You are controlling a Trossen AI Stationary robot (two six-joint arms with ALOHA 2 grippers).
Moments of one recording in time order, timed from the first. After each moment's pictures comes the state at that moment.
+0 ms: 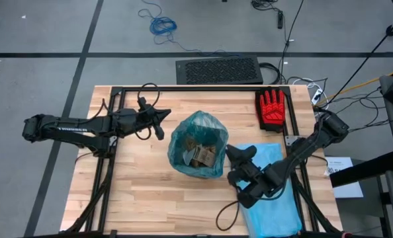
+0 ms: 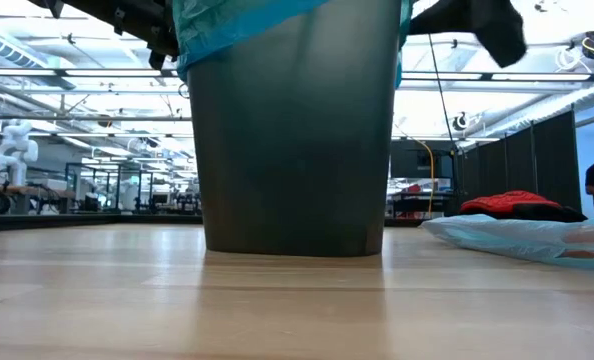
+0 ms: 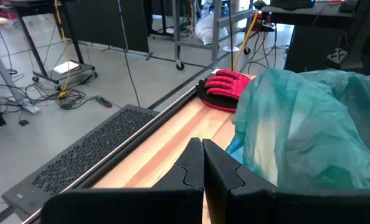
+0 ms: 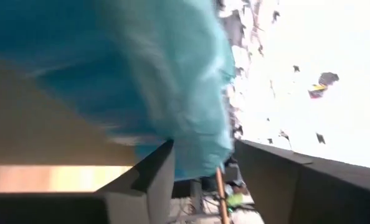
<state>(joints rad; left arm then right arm) 0.07 0.90 0.64 0.06 -0.43 -0.07 0.64 1.60 1.10 -0.59 1.46 -0.21</state>
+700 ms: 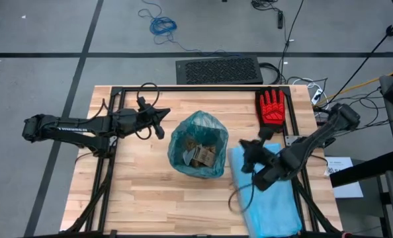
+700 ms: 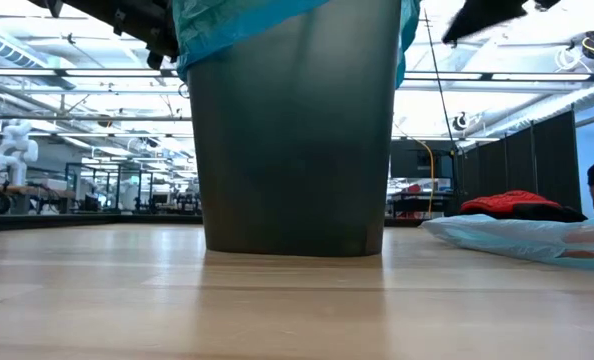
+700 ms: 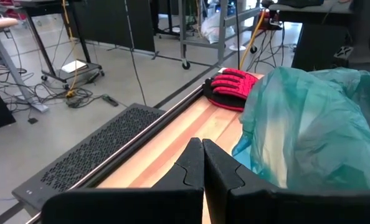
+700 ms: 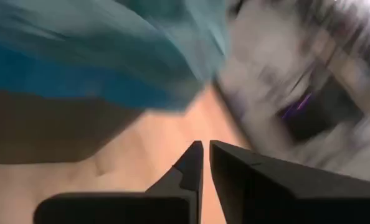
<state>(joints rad) 0.07 0.90 0.64 0.05 -0.45 -0.07 0.60 1.33 1.09 -1.05 1.06 0.67</state>
